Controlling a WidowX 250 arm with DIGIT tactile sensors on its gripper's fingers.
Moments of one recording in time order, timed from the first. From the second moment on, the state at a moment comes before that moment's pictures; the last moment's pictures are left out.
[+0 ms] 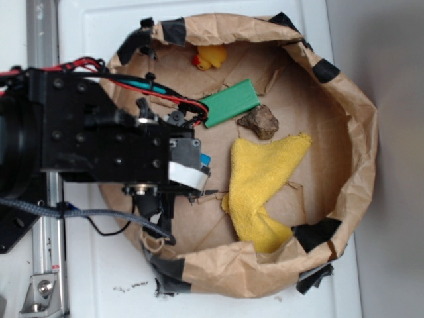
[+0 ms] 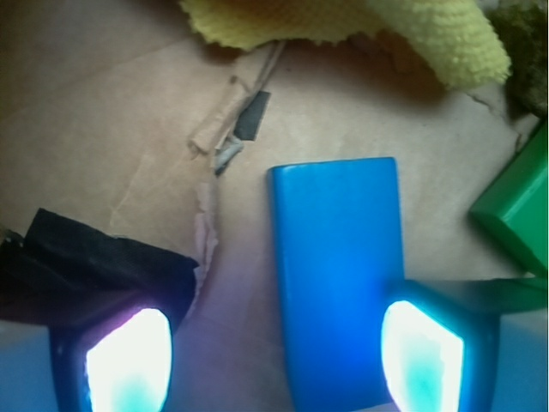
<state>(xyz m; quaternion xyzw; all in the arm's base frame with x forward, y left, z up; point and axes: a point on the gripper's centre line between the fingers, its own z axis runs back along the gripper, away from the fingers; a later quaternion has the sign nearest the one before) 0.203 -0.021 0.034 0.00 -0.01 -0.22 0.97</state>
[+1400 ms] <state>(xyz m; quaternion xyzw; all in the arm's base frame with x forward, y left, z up) 0.192 0.018 0.045 0.01 -0.02 -0.19 0.98</state>
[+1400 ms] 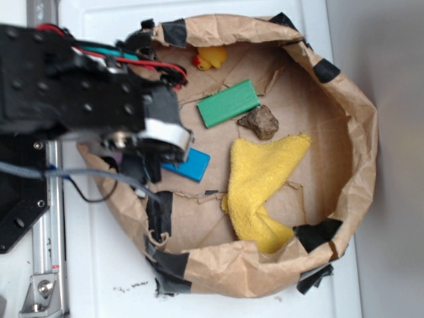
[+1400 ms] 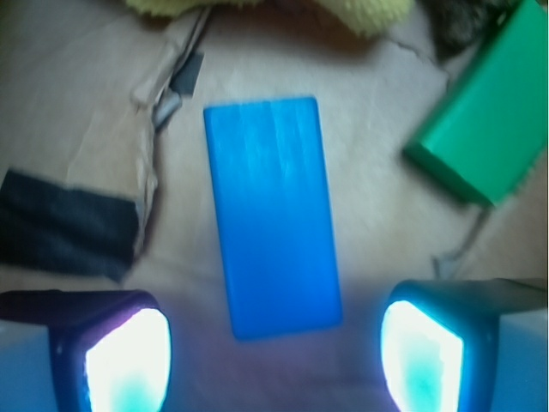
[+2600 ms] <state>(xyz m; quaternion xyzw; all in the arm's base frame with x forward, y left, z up) 0.213 -0.020 0.039 0.00 0.00 -0.24 0.97</state>
